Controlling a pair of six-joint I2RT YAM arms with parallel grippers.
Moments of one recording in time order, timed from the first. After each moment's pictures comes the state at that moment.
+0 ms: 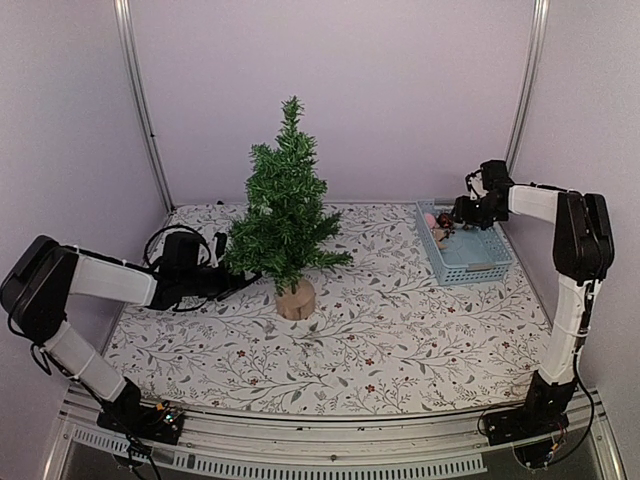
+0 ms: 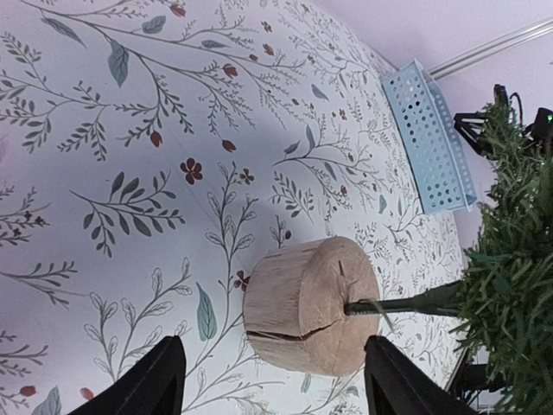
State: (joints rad) left arm -0.39 1.54 0.60 0.37 0.39 -0.67; right arm 0.05 2.03 1.56 -0.33 -0.13 0.16
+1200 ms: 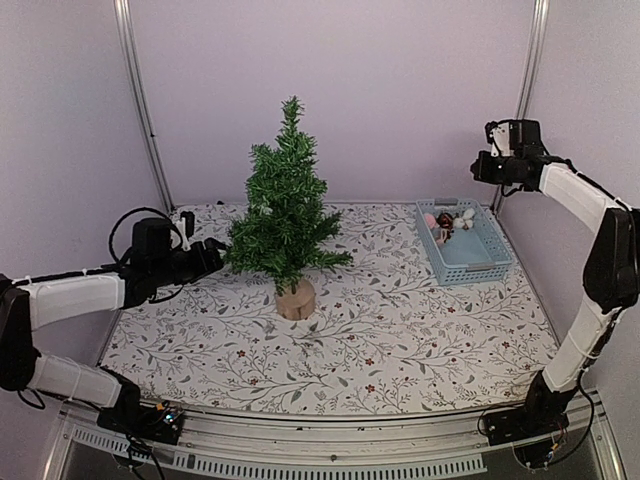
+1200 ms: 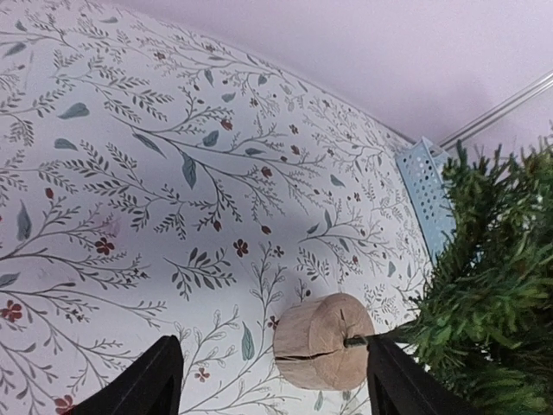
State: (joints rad) left arm -0.32 1.26 0.60 0.19 0.23 -0.61; right arm 0.05 1.76 1.59 -0.34 -0.18 0.15
